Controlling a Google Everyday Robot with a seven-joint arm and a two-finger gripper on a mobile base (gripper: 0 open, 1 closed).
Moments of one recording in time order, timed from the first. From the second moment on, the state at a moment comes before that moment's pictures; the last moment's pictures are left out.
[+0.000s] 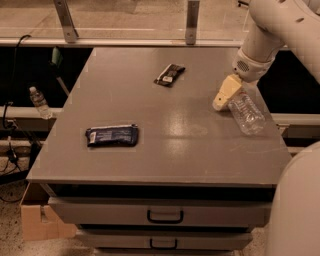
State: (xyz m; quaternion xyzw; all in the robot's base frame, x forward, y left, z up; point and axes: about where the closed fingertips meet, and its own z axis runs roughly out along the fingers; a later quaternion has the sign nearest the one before) arm 0.655 -0.238 0.834 -0.33 0.94 0.01 0.10
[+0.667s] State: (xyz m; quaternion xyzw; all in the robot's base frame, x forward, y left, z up) arm 0.656 -0.229 0.830 -0.32 0.94 0.03 0.10
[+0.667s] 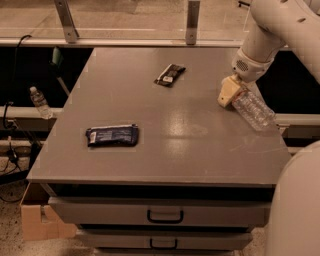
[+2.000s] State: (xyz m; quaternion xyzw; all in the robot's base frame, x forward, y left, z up) arm 0.657 -0.157 0.928 -0.50 0.82 0.16 0.23
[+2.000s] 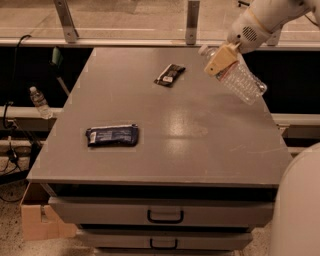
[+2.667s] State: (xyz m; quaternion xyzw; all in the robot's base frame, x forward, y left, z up) arm 0.651 -0.107 0.995 -0.60 0.65 0.30 0.36
